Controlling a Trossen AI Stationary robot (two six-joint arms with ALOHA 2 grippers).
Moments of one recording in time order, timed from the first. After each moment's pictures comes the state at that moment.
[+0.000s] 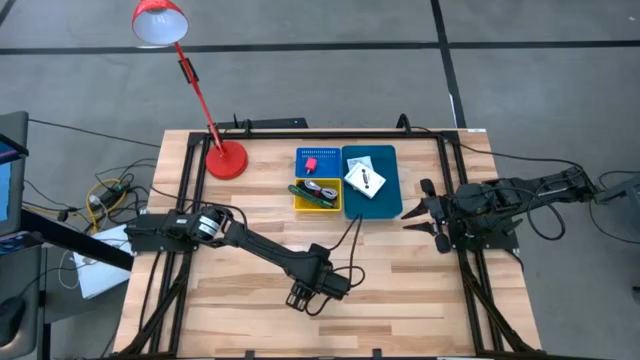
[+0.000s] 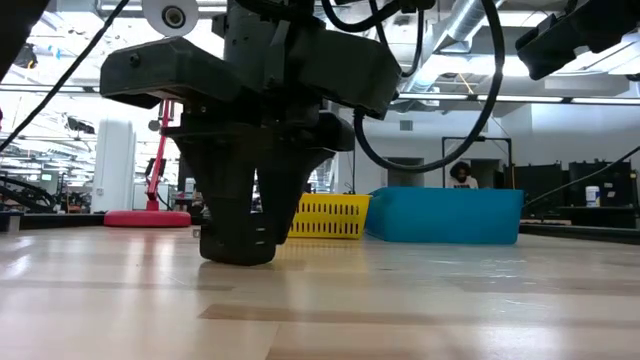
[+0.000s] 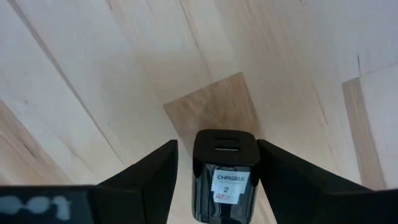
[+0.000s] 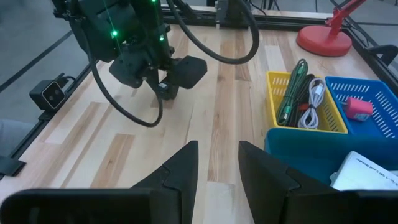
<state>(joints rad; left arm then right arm) -0.37 2.29 1.86 -1.14 -0.06 0.06 0.23 0.52 0.55 -0.50 0.08 0.00</state>
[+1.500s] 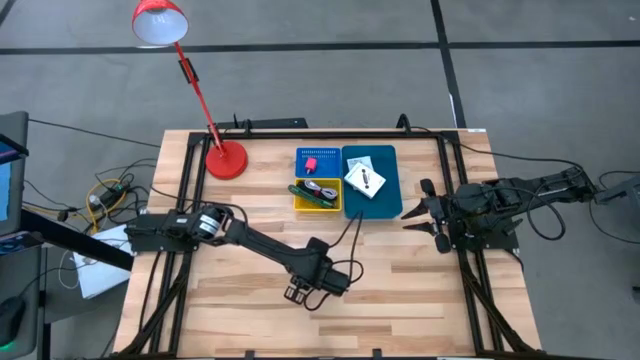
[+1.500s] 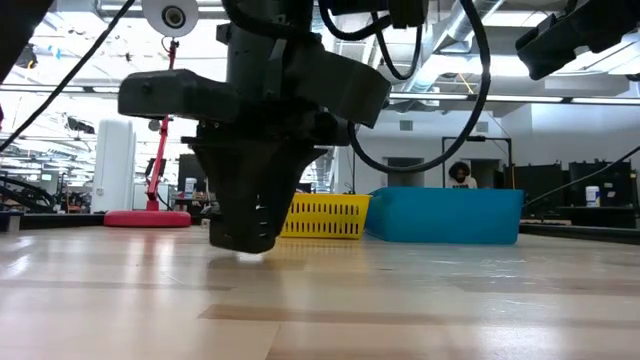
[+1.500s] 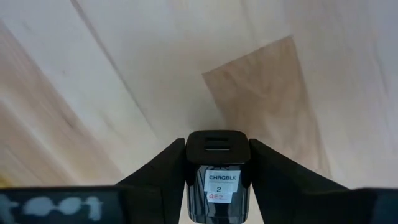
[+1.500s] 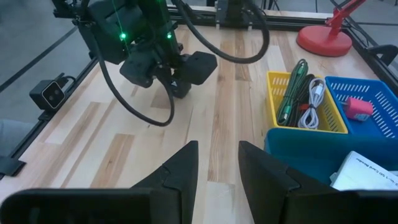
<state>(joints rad) -0.35 2.29 1.87 -1.20 -0.15 0.09 0.23 0.52 0.55 -0.50 0.08 0.00</state>
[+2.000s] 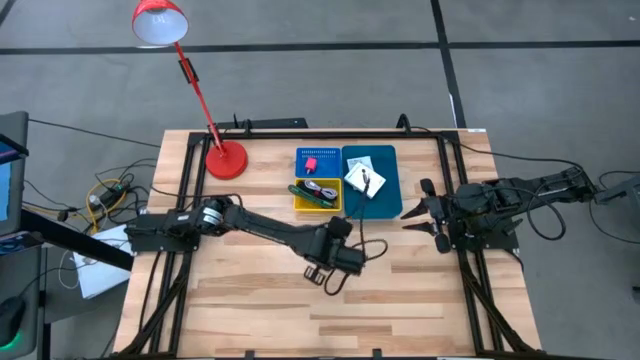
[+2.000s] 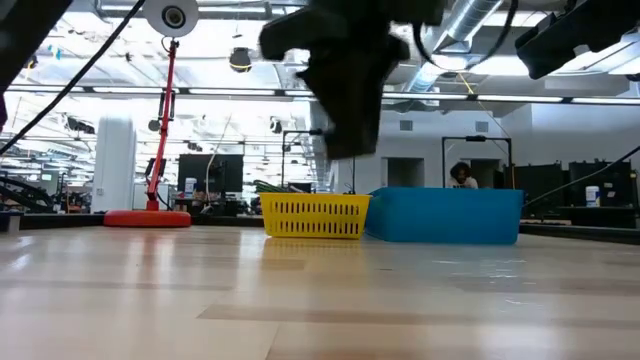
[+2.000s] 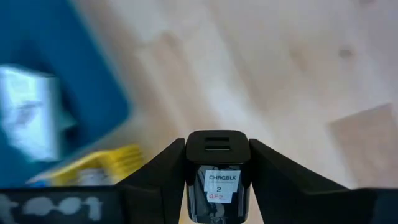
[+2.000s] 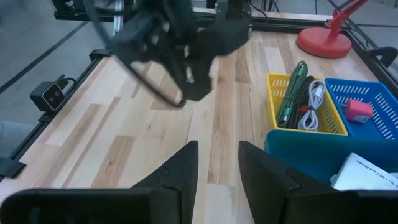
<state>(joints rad) -0.26 2.29 2.15 -1.24 -0.31 0.29 0.23 0.52 0.55 -0.49 0.08 0.00</state>
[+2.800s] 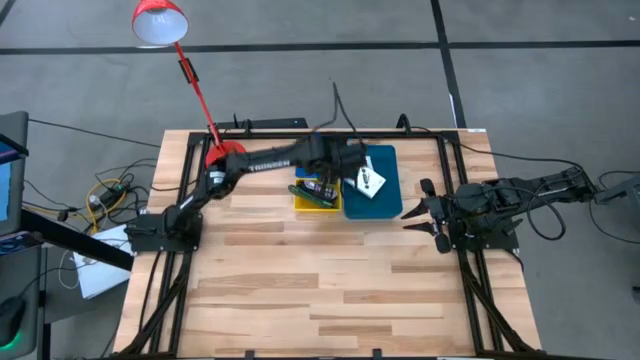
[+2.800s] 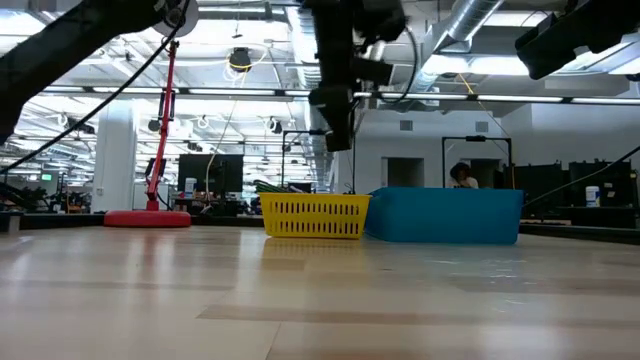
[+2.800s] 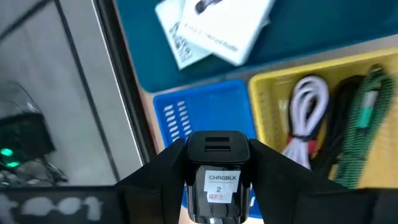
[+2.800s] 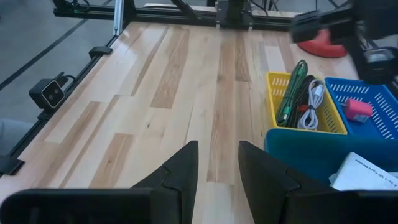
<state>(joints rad) 0.19 2.29 2.33 -1.28 -0.39 0.53 0.23 0.52 0.55 -0.50 0.08 -0.01</state>
